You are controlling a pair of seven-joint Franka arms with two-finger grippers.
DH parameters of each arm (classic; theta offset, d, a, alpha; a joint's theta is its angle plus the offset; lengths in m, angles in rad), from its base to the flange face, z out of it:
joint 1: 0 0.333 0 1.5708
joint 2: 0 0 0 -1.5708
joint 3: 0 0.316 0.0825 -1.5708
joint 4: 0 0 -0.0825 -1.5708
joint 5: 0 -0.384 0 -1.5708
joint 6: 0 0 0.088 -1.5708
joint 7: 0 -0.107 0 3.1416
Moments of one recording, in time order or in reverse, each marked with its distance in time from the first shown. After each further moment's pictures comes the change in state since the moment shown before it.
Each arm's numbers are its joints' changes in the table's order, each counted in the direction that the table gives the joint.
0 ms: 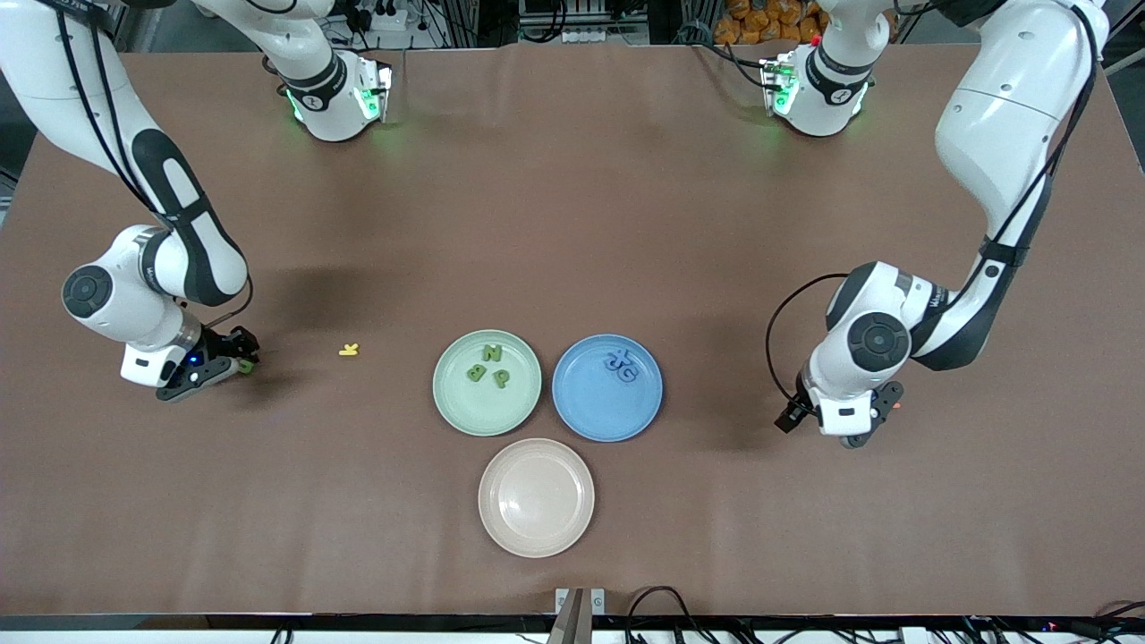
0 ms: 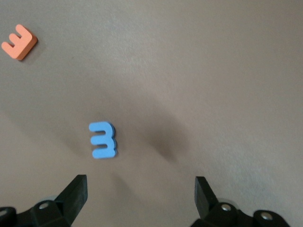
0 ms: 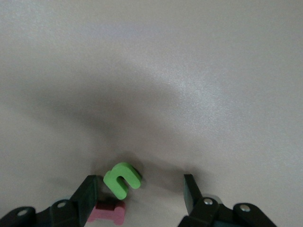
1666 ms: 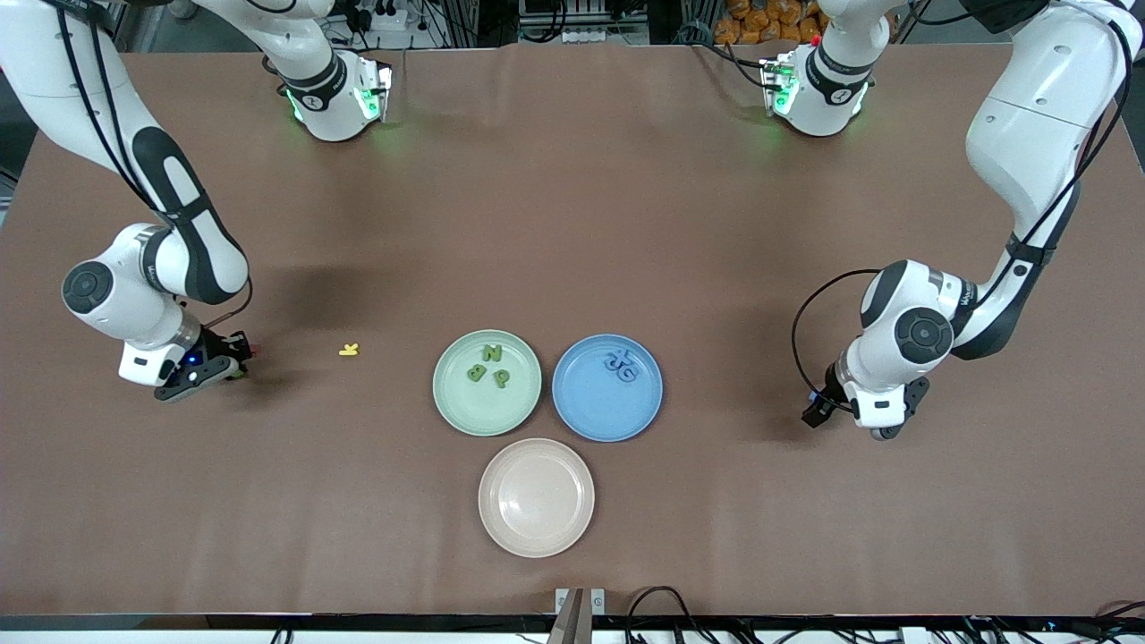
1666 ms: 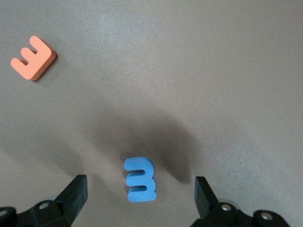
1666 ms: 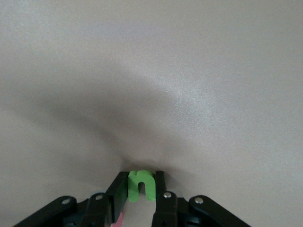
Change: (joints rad) left arm 0.127 -0.003 -0.012 0.120 -0.008 0.143 -0.061; right arm 0.001 0.007 0.004 0.007 -0.001 0.028 0.006
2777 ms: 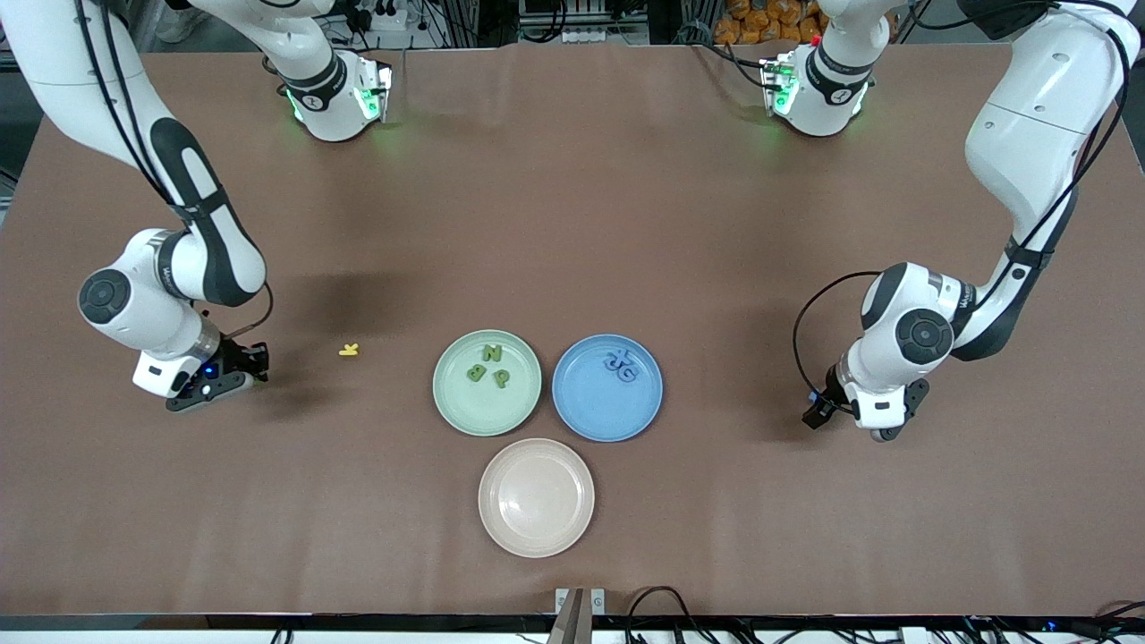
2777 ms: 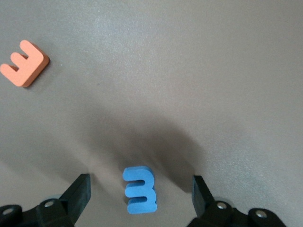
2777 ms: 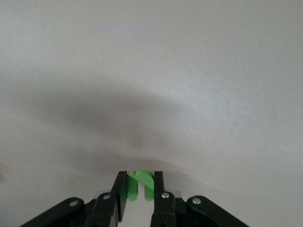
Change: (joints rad) left arm -0.001 -0.015 0.013 0.002 -0.008 0.033 -0.016; right arm 0.094 0.029 0.015 -0.053 -0.007 -0.083 -0.260
